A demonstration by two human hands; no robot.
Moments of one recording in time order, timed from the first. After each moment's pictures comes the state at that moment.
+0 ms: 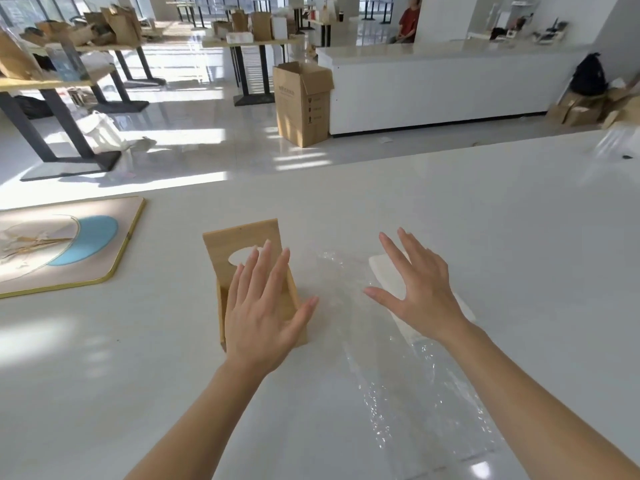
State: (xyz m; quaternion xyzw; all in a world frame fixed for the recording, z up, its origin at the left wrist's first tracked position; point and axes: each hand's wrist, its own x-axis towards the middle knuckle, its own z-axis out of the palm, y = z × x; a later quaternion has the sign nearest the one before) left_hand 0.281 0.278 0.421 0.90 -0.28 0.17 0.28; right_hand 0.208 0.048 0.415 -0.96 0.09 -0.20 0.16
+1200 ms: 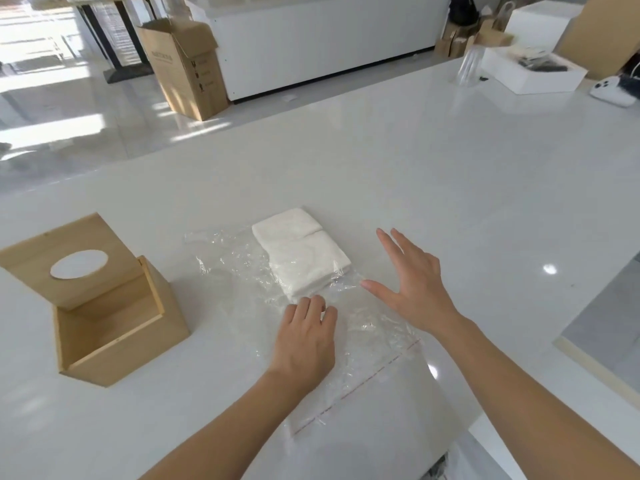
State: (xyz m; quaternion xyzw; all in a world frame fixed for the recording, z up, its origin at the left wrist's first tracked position) left_hand 0.153 0.127 0.356 0.82 -0.57 0.07 0.06; right_hand 0.056 -0.046 0.370 -0.93 0.26 -0.18 0.19
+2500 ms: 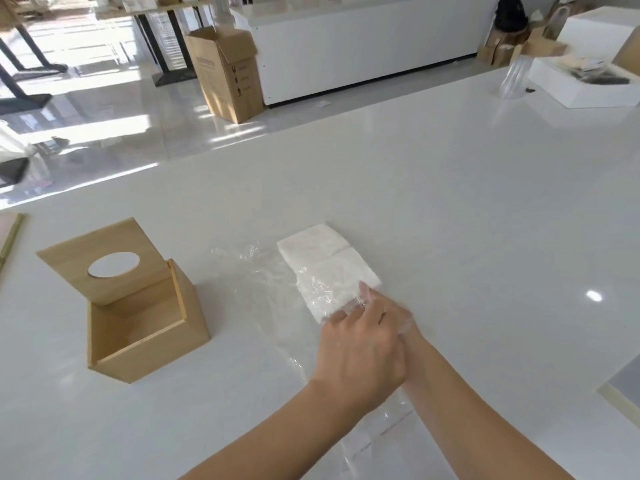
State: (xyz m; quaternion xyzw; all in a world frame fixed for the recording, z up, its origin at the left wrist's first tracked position) left_hand 0.119 0.099 0.421 0.82 -0.53 0.12 0.19; right_hand 0.115 -0.003 0.350 -0.35 0.38 -0.13 0.85
